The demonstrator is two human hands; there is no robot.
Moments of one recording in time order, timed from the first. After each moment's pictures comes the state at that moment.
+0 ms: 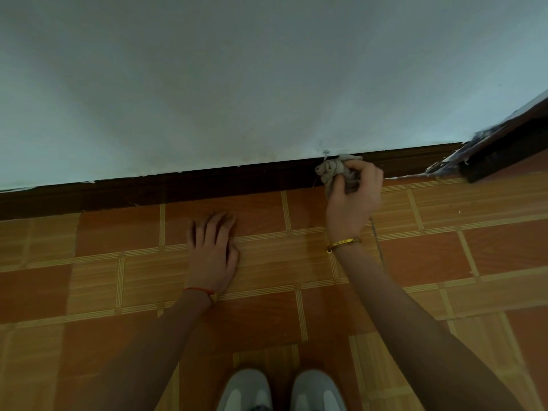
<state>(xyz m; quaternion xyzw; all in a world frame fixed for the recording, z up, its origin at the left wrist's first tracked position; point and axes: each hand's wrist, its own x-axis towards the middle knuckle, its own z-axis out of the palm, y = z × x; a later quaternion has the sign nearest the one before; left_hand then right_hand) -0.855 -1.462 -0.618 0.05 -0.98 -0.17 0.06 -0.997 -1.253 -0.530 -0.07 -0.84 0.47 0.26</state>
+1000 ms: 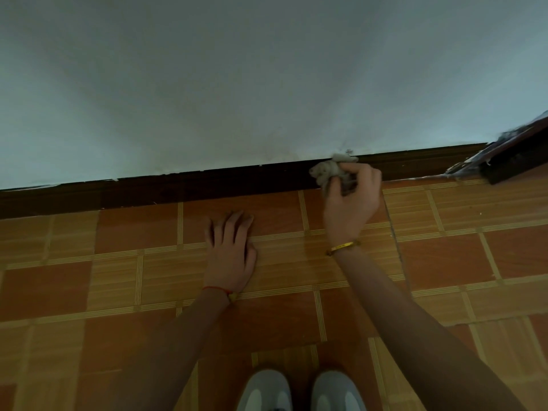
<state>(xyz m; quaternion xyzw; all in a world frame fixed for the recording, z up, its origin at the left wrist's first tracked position) -0.855 -1.463 -0.618 0.05 -0.98 -0.19 0.07 -0.983 -1.289 -0.525 -0.05 -0.85 0.47 0.25</state>
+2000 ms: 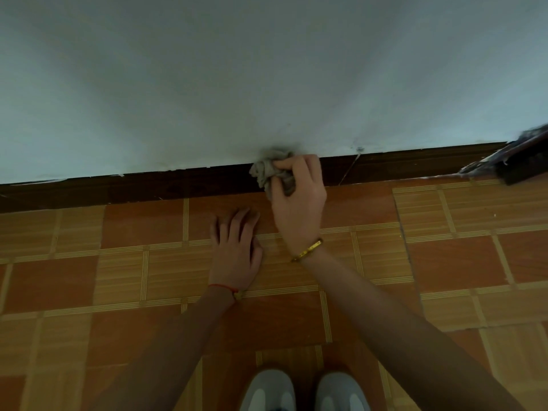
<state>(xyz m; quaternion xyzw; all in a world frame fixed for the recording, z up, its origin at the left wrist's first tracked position) -0.855 -1.463 -0.618 0.05 -0.98 -0.17 0.07 -0.964 -1.357 -0.515 0.12 -0.84 0.50 0.17</state>
